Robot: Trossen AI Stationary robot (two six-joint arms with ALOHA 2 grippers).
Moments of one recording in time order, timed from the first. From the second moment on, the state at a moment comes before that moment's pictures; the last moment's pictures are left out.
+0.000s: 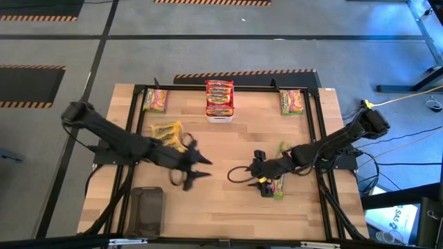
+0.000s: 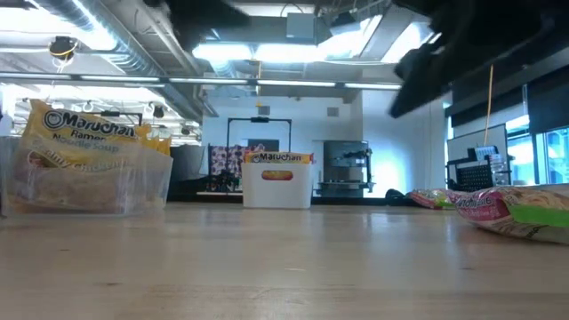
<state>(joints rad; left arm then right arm) -0.37 1.31 0.80 0.13 -0.27 -0.31 0.41 1.44 0.84 -0.20 0.10 0.28</state>
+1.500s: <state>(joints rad) -0.46 1.37 1.06 -1.41 -0.27 -1.21 0.56 1.45 0.84 -0.29 0.32 0.44</state>
